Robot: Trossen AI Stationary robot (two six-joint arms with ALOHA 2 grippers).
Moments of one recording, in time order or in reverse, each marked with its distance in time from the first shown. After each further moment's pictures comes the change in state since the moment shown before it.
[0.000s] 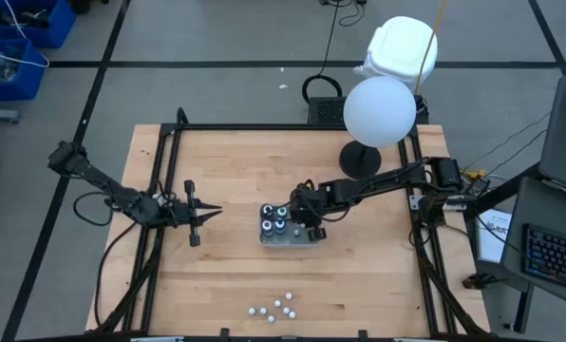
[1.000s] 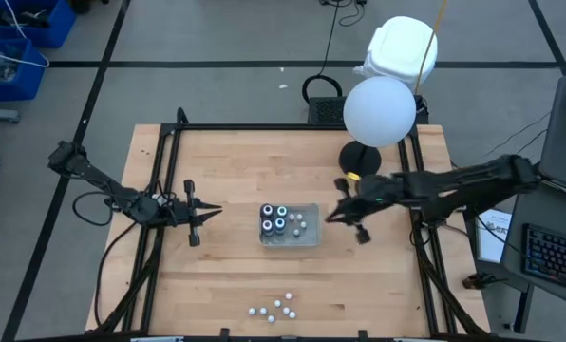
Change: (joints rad) left arm 0.000 0.000 0.000 0.019 0.000 -0.034; right arm 0.091 -0.709 -0.353 0.183 -0.149 -0.010
